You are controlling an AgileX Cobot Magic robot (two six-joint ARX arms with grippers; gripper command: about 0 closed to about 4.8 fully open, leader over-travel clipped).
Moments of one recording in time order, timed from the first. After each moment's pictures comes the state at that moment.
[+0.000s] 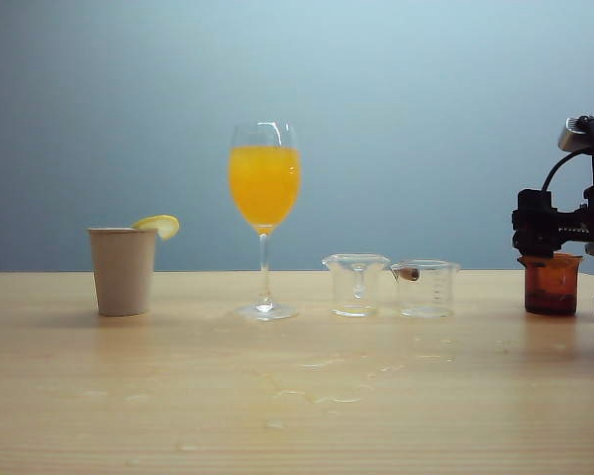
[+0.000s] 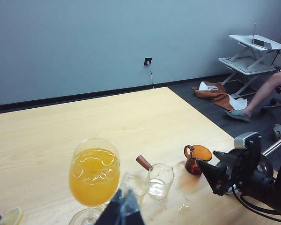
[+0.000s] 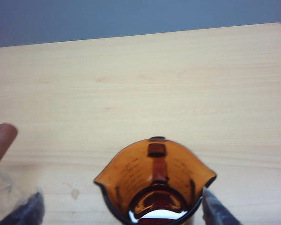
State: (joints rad) left arm -0.58 0.87 0.97 -0.18 0.06 -0.13; right arm 0.09 1.74 0.47 1.11 0.01 0.11
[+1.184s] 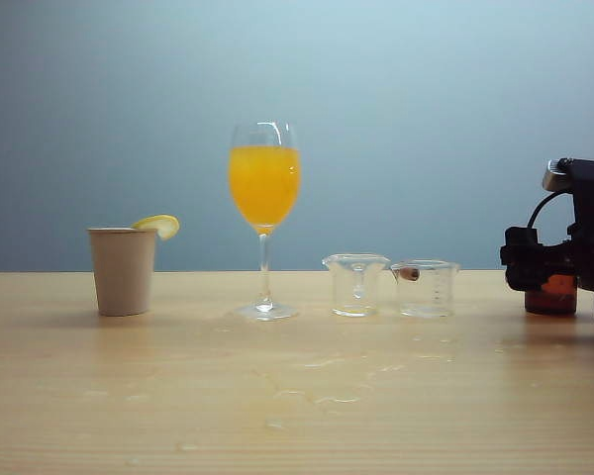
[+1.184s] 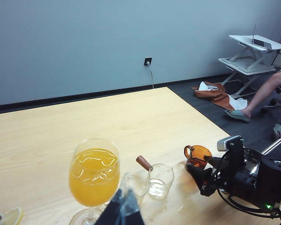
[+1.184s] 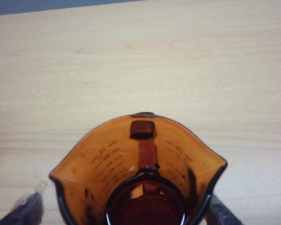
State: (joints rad) left arm -0.58 0.87 0.97 -0.18 0.06 -0.13; right arm 0.09 1.88 0.57 1.06 0.03 0.11
